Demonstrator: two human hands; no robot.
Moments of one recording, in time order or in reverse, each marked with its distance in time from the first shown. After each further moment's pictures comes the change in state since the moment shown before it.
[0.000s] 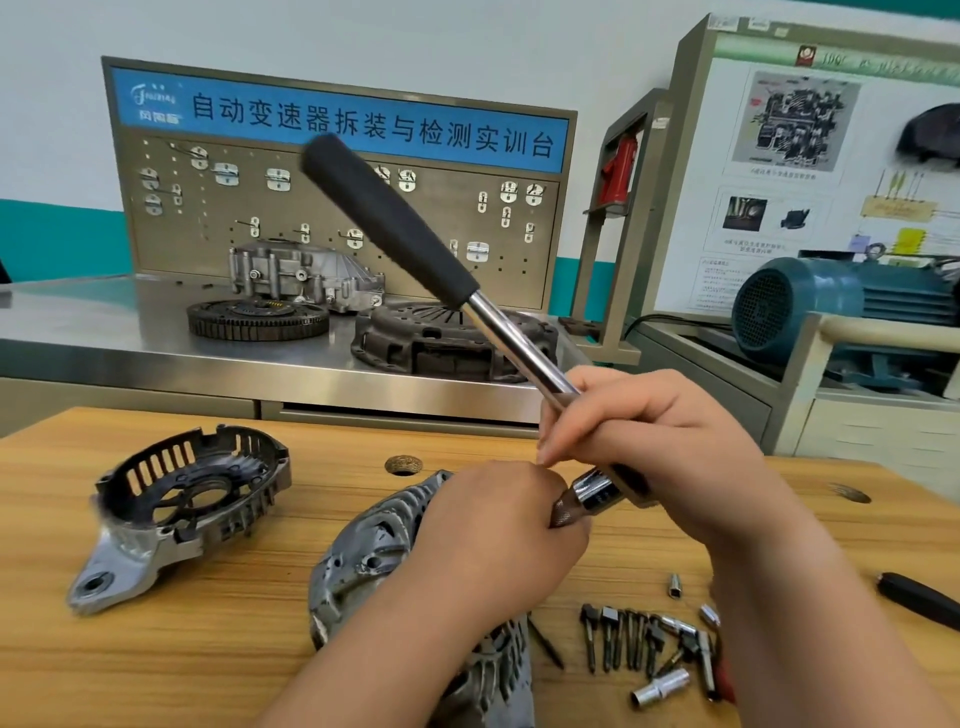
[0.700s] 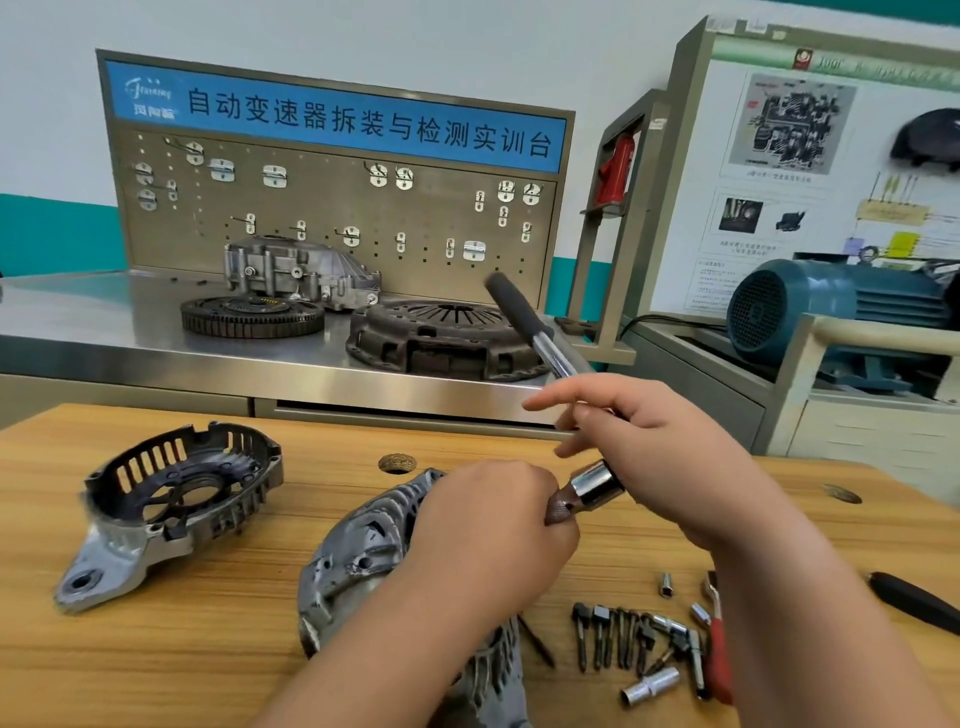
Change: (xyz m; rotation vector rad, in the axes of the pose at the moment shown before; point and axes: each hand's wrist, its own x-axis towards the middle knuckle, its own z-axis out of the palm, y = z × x) left_hand 0.001 0.005 0.002 0.053 0.034 -0.029; right_hand -0.002 0.010 -0.001 -0.357 0.117 0.325
